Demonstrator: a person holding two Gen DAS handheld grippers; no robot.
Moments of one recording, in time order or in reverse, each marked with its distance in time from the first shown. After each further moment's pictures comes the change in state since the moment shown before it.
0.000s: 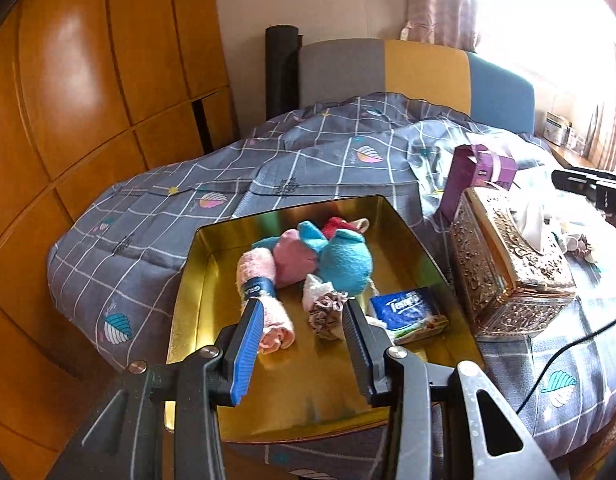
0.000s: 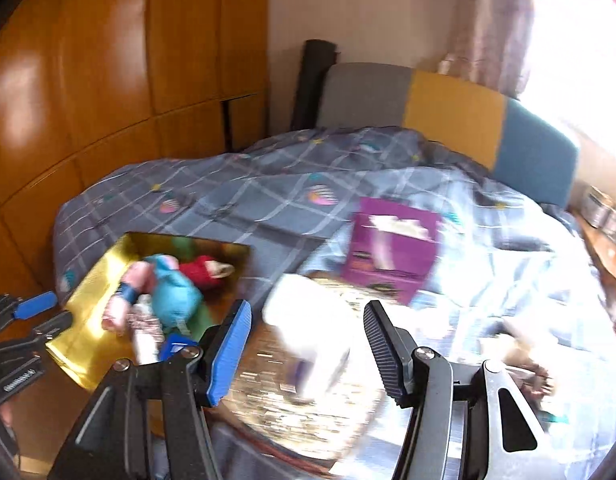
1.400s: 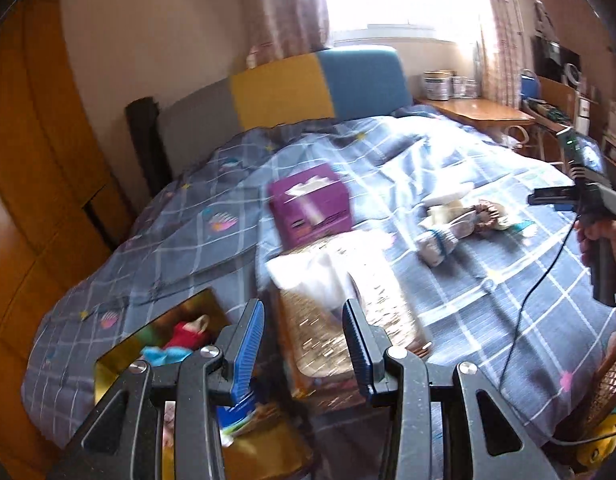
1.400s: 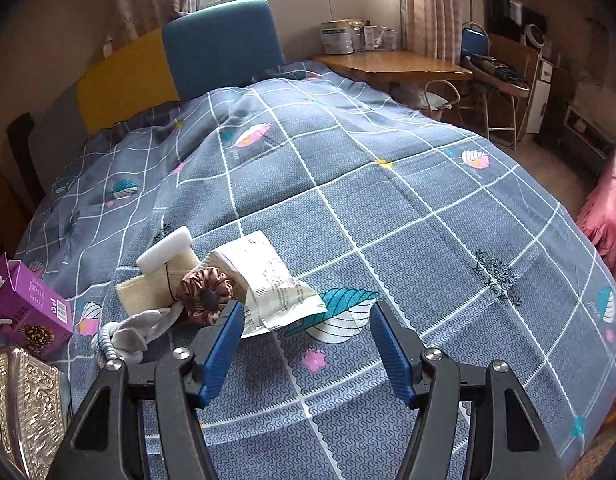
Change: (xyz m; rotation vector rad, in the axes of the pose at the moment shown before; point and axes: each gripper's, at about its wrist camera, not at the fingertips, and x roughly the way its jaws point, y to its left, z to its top) left arm -0.029 -0.184 0.057 0.392 -0.109 -0.237; right arm -0.025 -0.322 -0.146 0.751 0.169 -0.530
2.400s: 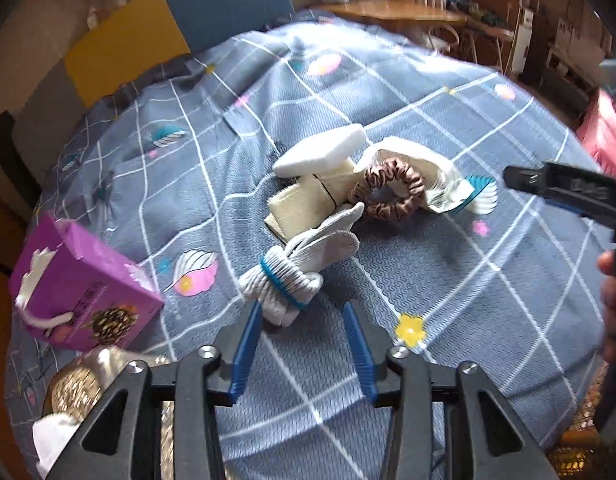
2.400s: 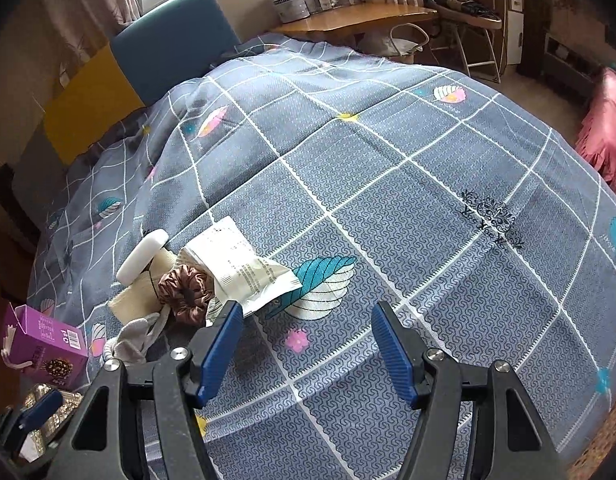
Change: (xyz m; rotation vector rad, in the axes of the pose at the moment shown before) left arm 0.183 -0.191 0.082 0.247 0.347 -0.227; right arm 0.014 -0.038 0.000 0.200 0.119 0.081
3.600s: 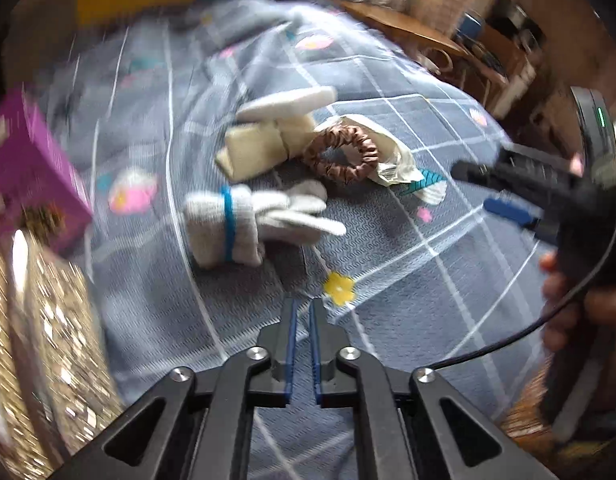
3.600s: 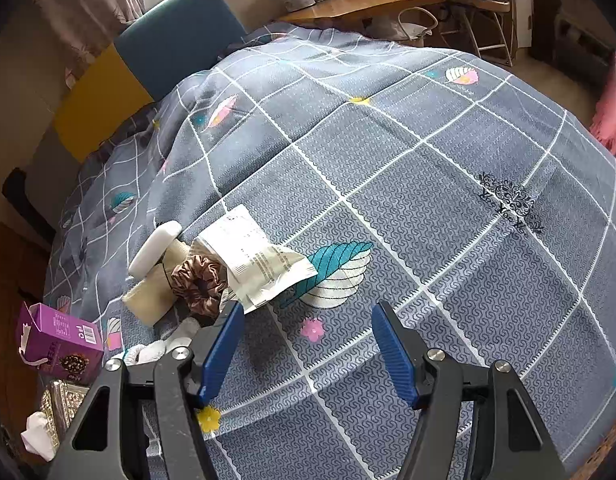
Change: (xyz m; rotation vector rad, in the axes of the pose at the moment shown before) left arm 0.000 0.013 -0.038 -0.310 0.065 -0.340; right arm 0.008 -0.005 -0.002 0.031 0.046 0.062
